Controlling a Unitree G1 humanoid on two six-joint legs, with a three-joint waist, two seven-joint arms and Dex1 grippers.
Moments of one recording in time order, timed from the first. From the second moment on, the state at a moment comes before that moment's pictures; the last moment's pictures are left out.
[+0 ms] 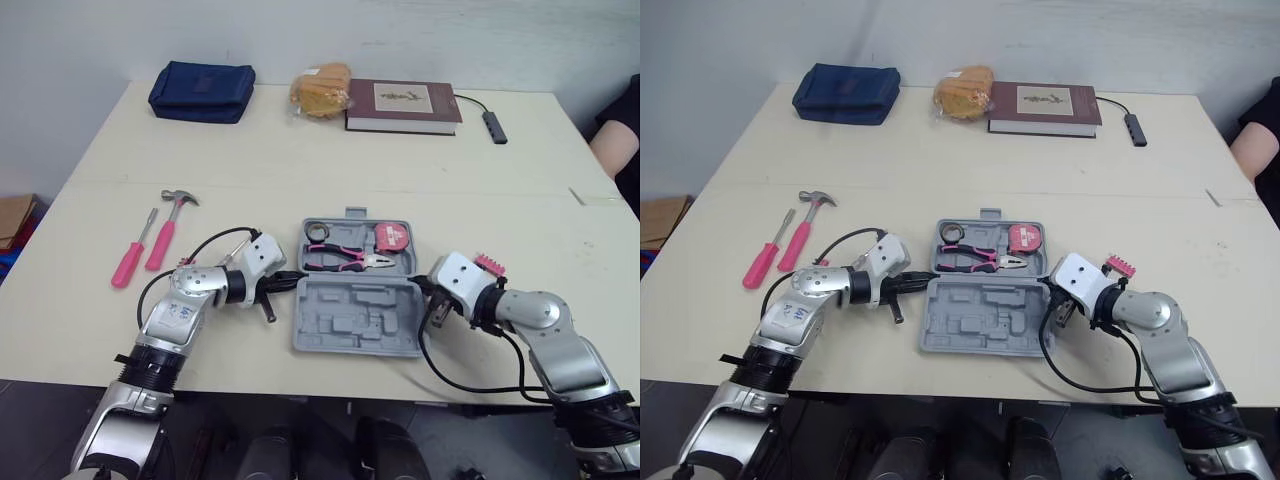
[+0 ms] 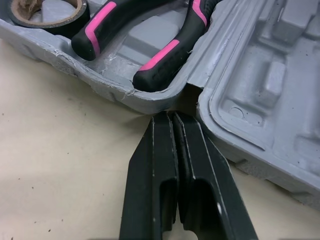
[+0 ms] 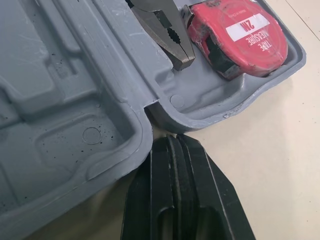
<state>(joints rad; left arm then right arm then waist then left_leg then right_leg) -0.51 0.48 -0.17 0.13 -0.15 0.40 -0.88 -0.23 -0.68 0.07 -0.17 0.00 0.34 0.77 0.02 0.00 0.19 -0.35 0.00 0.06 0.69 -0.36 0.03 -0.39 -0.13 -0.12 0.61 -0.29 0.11</state>
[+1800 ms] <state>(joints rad) -0.15 1.01 0.63 0.84 -0.33 -0.08 -0.75 0.62 -0.61 -0.95 0.21 0.44 -0.48 1.11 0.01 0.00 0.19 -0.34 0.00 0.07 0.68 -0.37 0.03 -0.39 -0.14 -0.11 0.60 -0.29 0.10</state>
